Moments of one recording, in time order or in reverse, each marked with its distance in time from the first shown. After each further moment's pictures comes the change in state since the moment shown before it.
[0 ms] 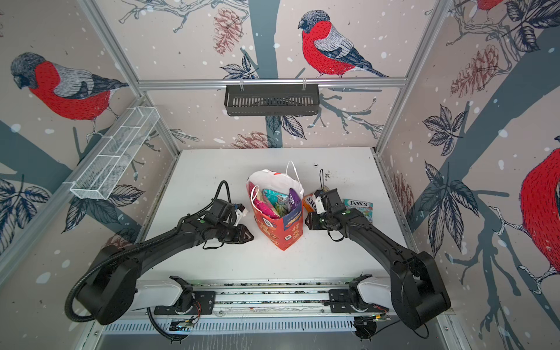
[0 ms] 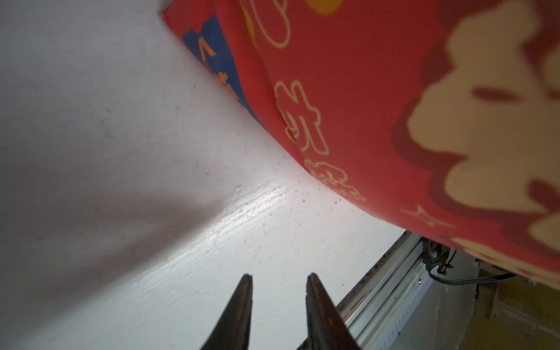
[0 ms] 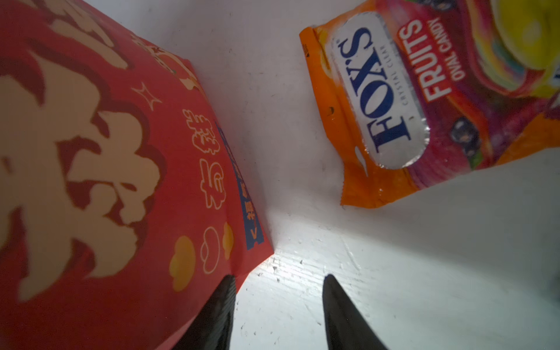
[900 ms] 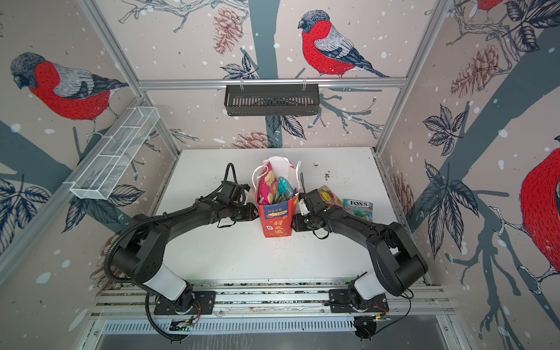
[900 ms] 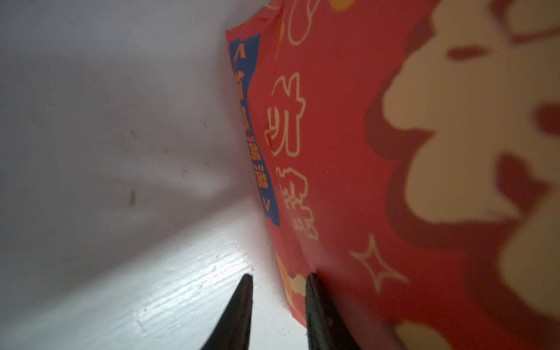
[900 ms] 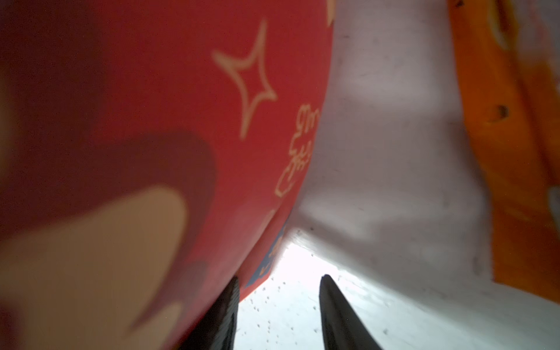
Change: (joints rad) left arm 0.075 0.293 0.291 0.080 -0.090 0.037; right arm 0.147 0.248 0.076 0.152 -0.063 0.071
